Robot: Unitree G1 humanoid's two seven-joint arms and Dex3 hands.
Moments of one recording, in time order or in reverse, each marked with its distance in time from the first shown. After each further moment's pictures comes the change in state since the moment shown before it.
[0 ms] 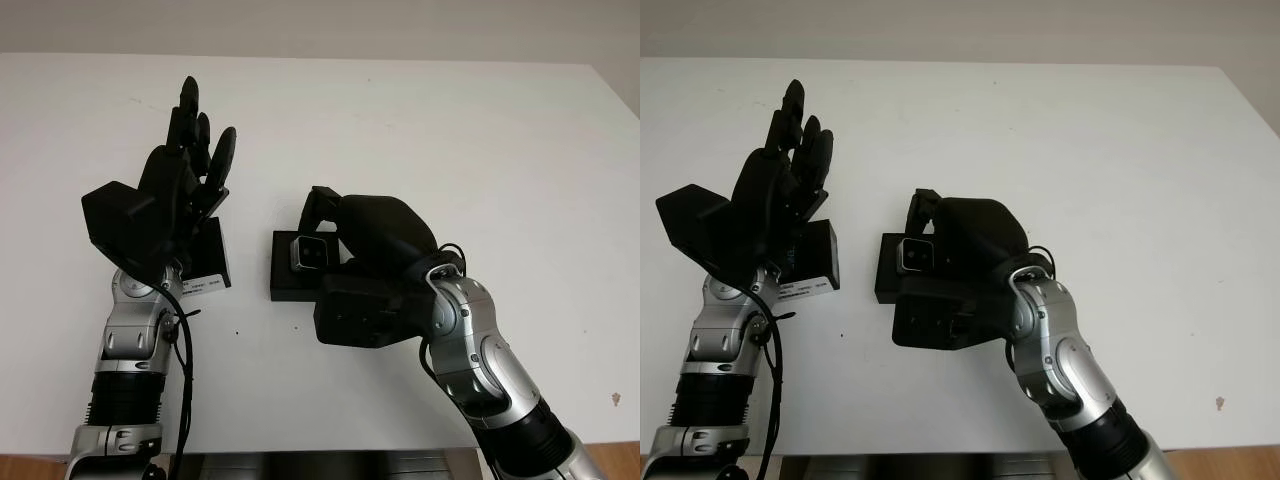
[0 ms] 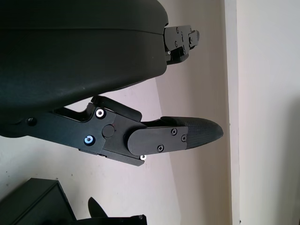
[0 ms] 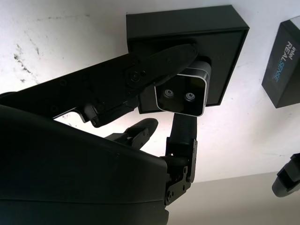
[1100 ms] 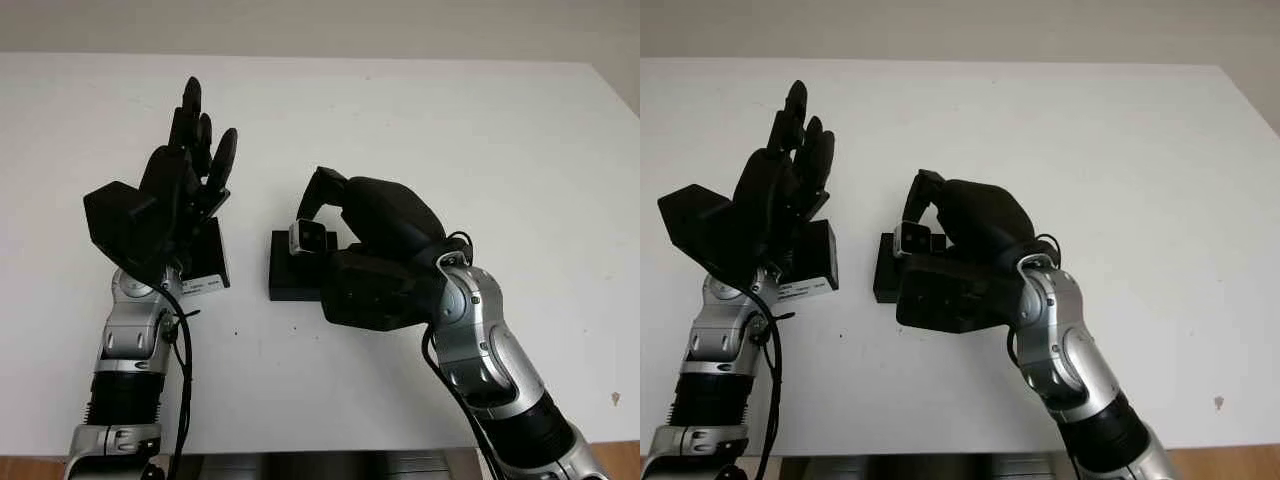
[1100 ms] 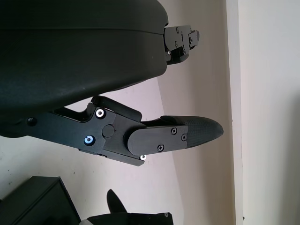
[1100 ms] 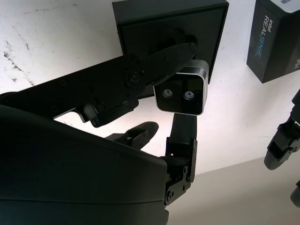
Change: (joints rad) left arm -0.001 0.006 -0.006 0.008 0.004 -0.006 -0.012; right arm -0.016 0.021 -0.039 -0.037 0.097 0.050 0.000
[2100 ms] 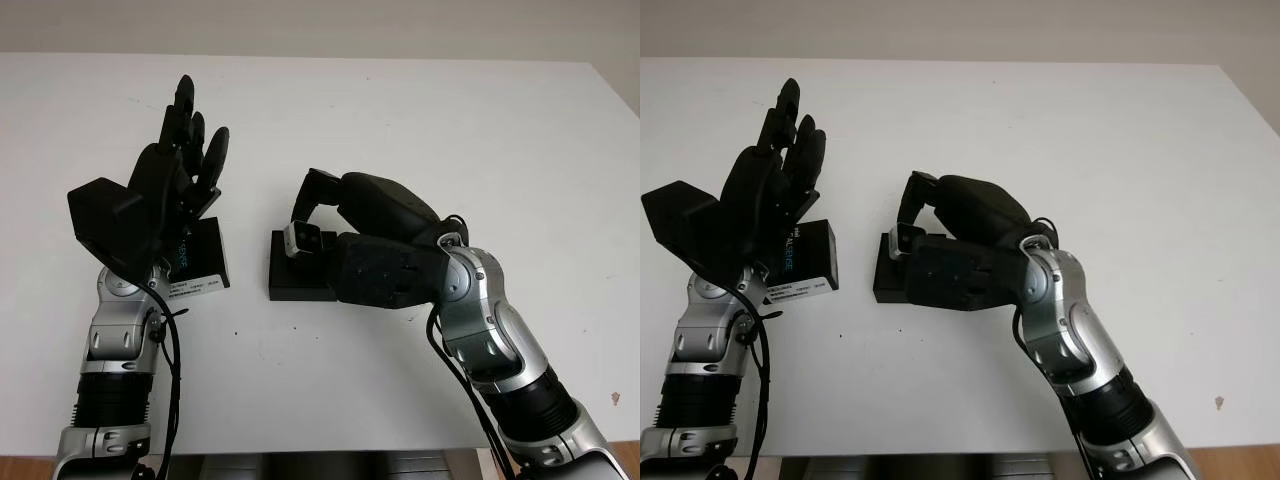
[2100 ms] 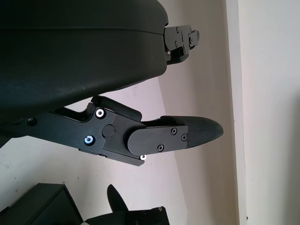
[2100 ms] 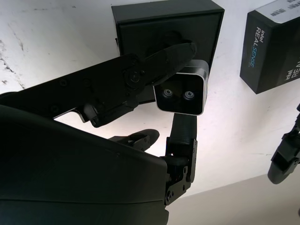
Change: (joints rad) left arm 0.007 0.033 0.017 -0.026 -0.011 0.031 -0.021; right arm -0.080 -0.045 -0.022 0.071 0.135 -0.009 0.078
